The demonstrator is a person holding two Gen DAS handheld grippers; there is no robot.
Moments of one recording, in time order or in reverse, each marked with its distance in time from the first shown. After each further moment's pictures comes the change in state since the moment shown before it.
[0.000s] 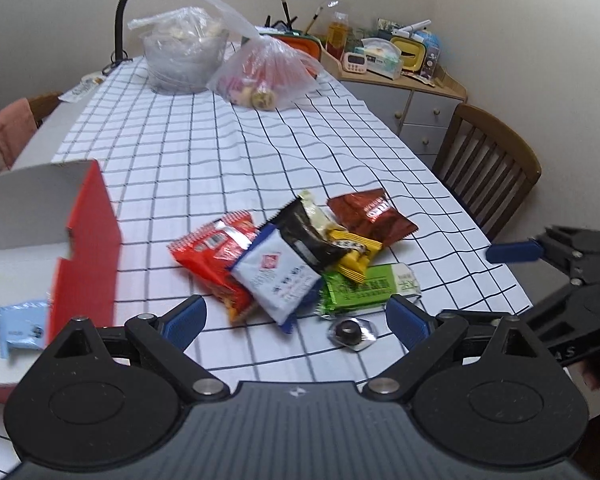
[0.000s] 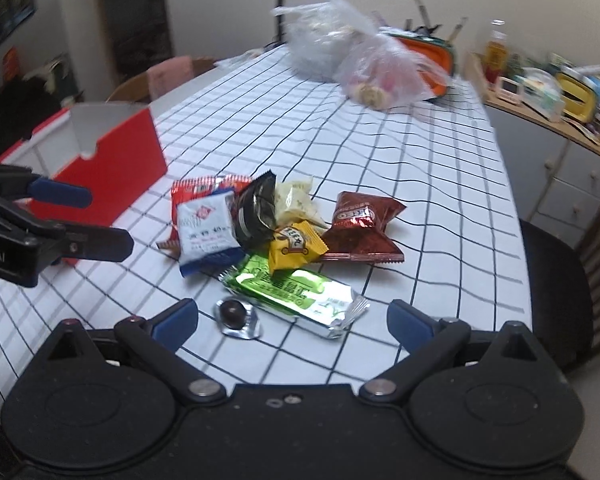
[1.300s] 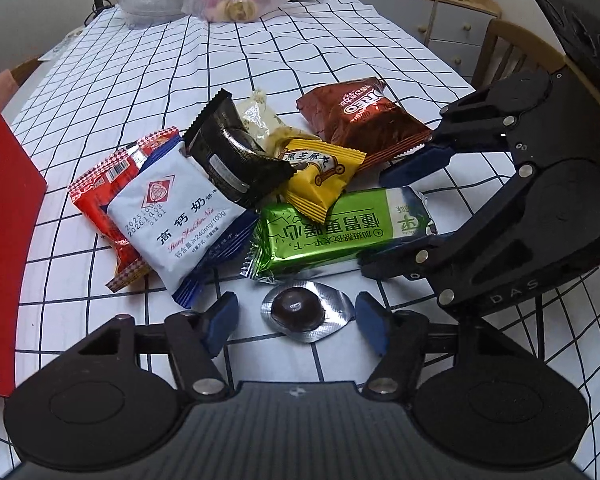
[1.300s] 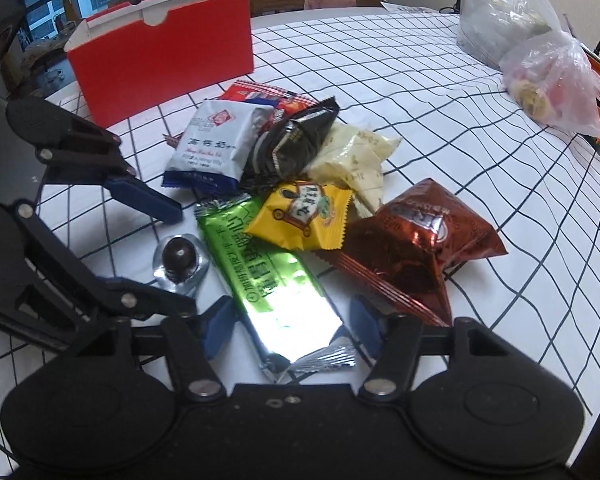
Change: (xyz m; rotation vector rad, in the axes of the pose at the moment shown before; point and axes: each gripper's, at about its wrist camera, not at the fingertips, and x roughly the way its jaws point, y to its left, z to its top) left arm 0.113 -0.068 -0.025 0.053 0.198 0.145; right arm 0.102 -0.044 0.015 -0.471 0.148 0.341
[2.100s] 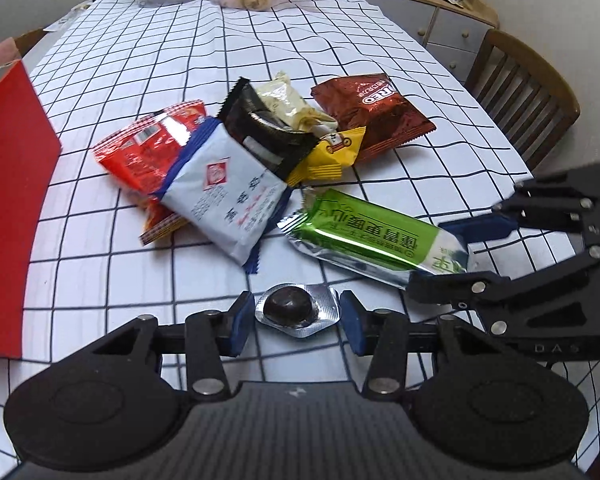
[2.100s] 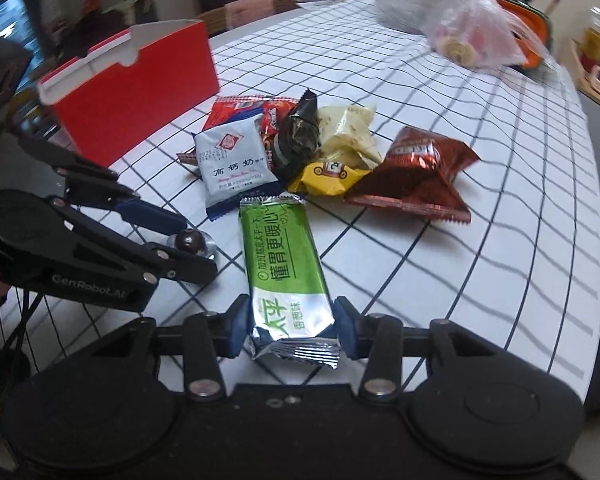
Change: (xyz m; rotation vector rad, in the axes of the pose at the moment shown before) left arm -0.023 0.029 -0.017 -0.067 0.028 -0.077; right arm -0.033 0.058 -0.023 0.341 -0.048 -0.119
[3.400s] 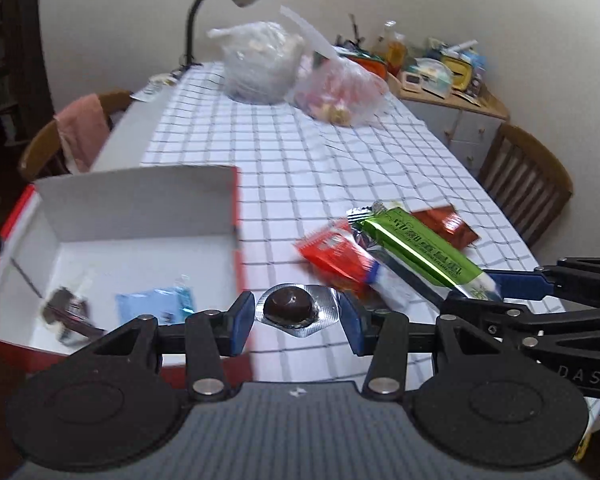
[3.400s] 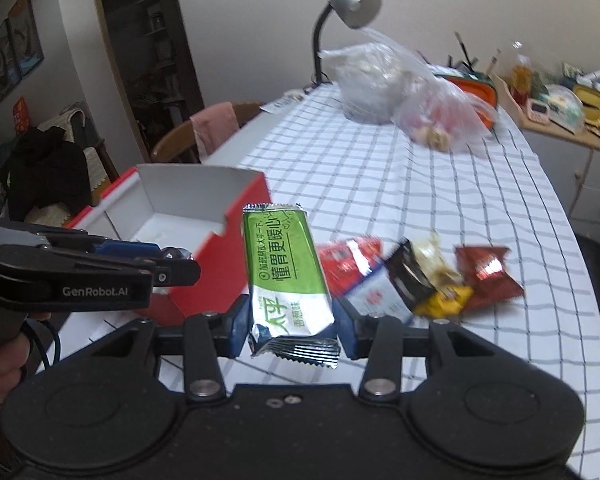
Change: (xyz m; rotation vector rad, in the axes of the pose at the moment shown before) left arm -0.161 0.153 0.002 -0.037 -0.242 0.036; right arm -0.058 0.167 0.095 0.246 -0.252 -0.157
